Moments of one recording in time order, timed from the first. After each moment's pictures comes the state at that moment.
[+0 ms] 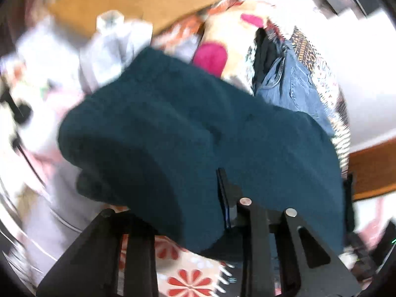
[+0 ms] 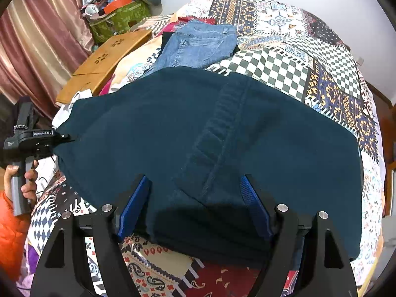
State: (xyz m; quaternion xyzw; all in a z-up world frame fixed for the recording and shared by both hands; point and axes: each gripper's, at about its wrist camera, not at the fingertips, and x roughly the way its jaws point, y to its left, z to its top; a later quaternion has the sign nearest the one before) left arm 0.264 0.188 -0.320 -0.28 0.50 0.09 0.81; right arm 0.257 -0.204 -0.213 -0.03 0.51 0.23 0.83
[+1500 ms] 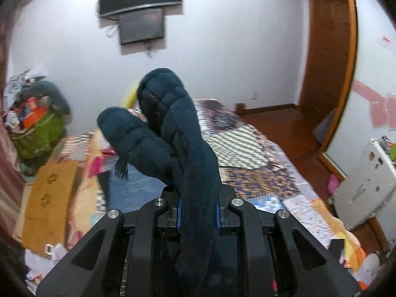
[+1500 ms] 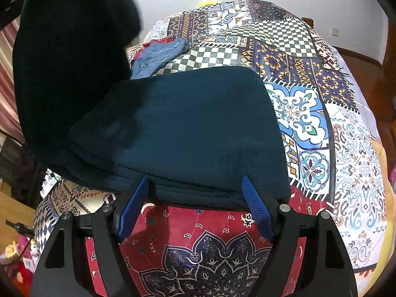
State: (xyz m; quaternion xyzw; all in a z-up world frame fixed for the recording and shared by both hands) left arm 0.353 -0.174 -0.064 0.06 0.30 -0.13 0.94; right arm 0.234 -0.327 -0.233 0.09 0.47 0.21 0.85
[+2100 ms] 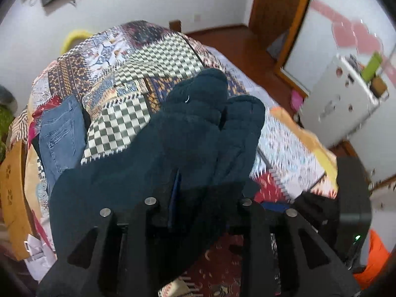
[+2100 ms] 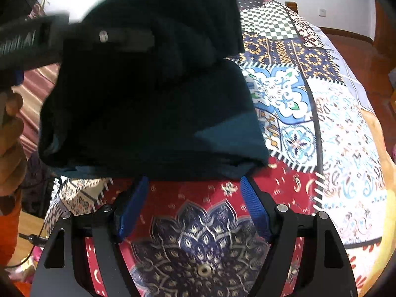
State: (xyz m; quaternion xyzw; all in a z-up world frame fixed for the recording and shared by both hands) left arm 0.327 -0.270 -0.180 0.15 0.49 -0.25 0.82; right arm 0.212 -0.356 -0.235 0.13 0.49 0.19 0.84
